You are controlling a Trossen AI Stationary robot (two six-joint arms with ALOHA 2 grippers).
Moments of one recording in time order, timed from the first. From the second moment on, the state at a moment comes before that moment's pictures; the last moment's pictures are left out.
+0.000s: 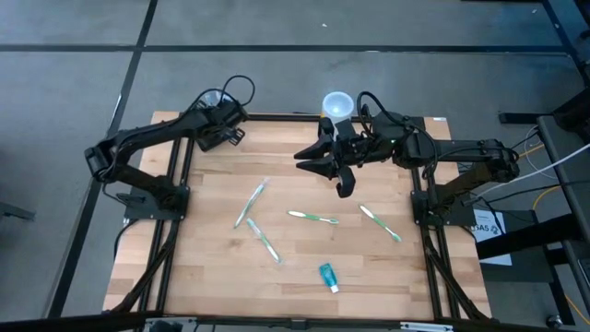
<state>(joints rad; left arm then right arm) 0.61 1.35 1.03 -0.85 -0.73 -0.26 0.03 1.42 1.44 0.07 -0.22 0.27</state>
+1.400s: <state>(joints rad) 0.66 1.49 1.03 -0.89 -0.67 -0.39 0.07 1.42 1.44 0.09 -0.17 0.30</state>
